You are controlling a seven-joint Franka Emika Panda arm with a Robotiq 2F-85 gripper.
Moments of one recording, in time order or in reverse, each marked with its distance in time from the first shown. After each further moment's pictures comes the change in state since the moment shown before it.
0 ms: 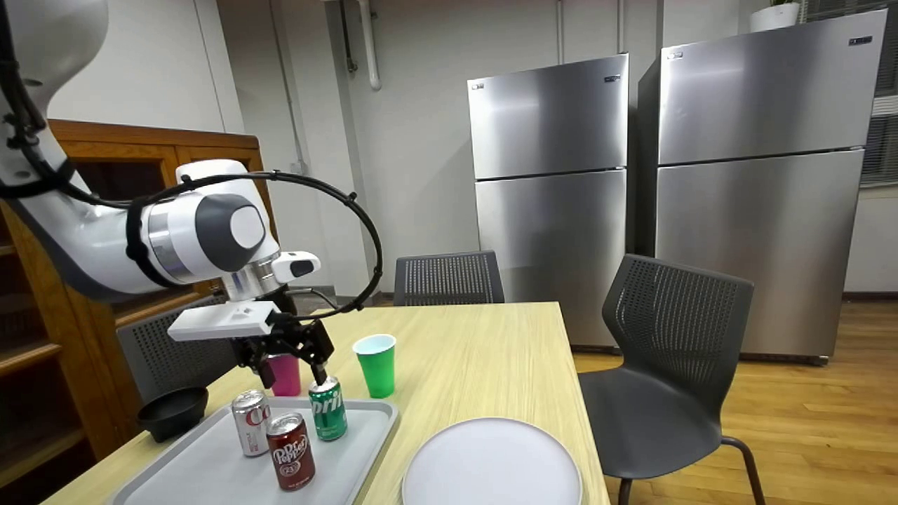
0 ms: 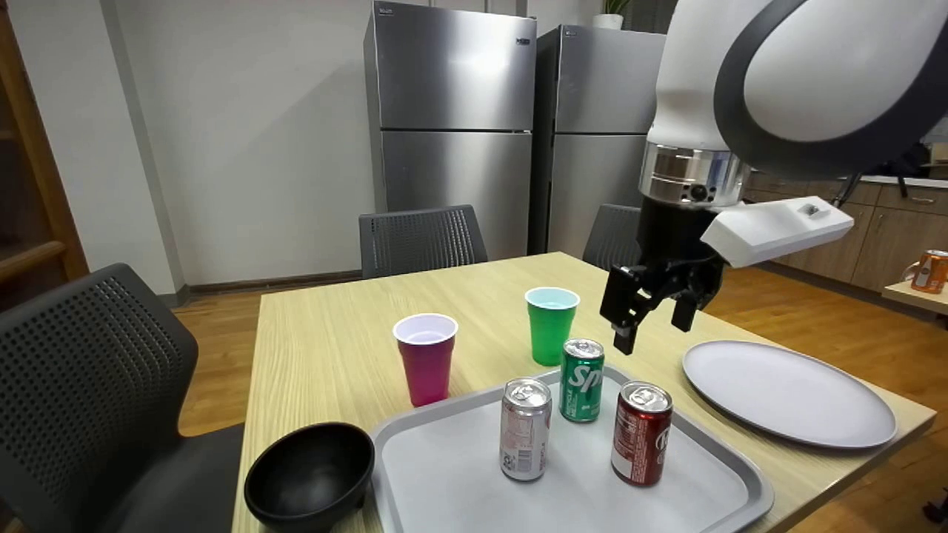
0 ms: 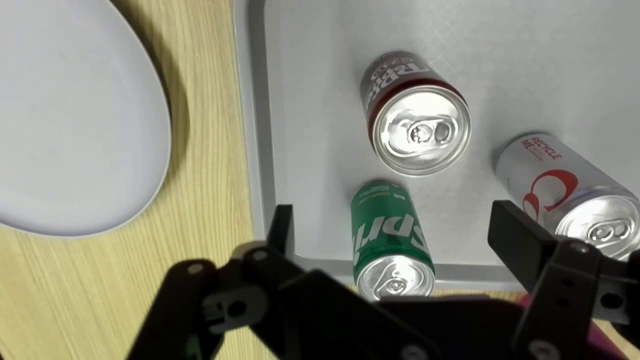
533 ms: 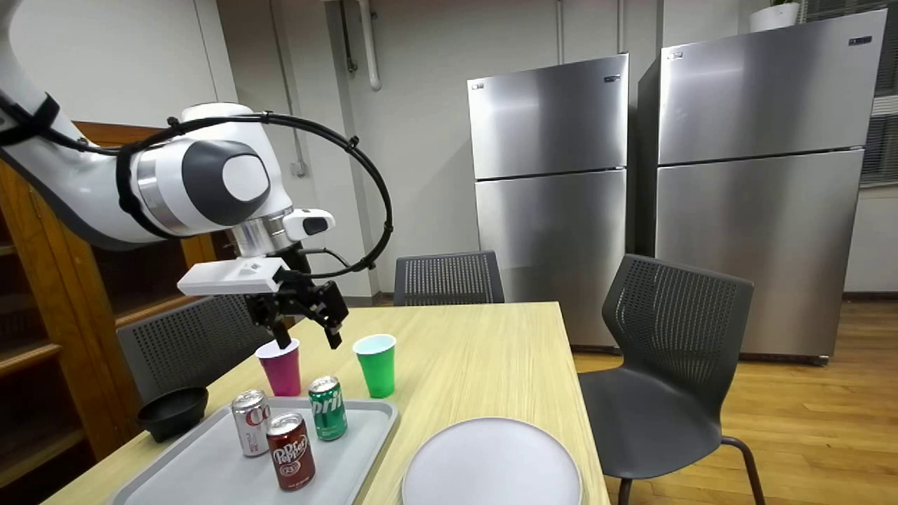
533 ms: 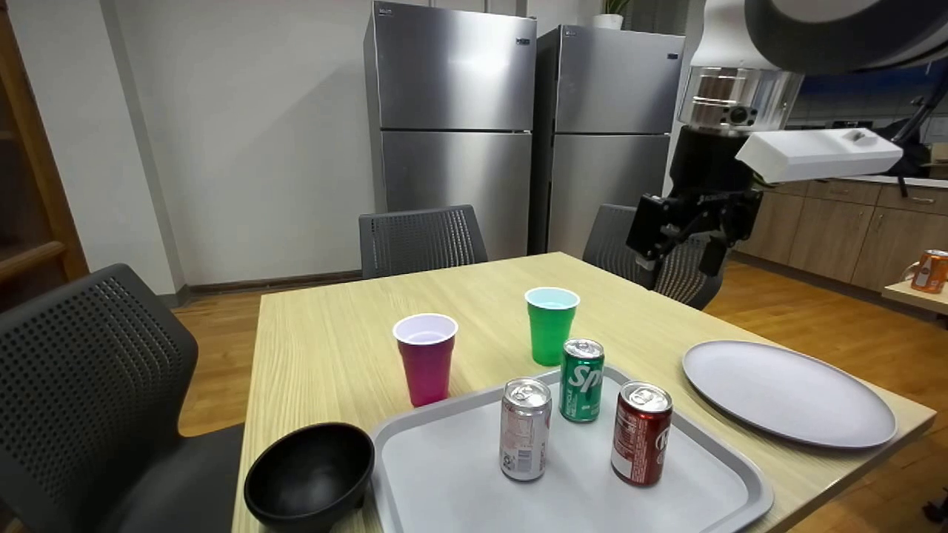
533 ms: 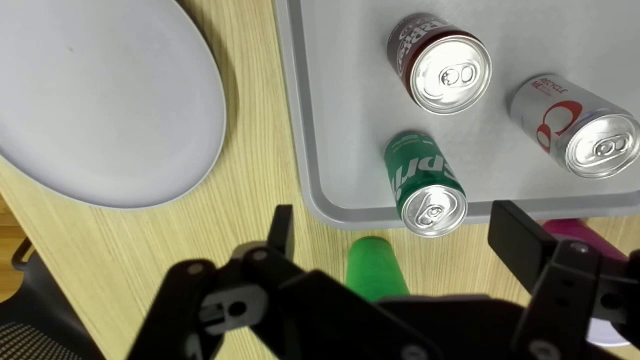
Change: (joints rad) arm -0.050 -0.186 -0.027 0.000 0.096 -0.126 -0.079
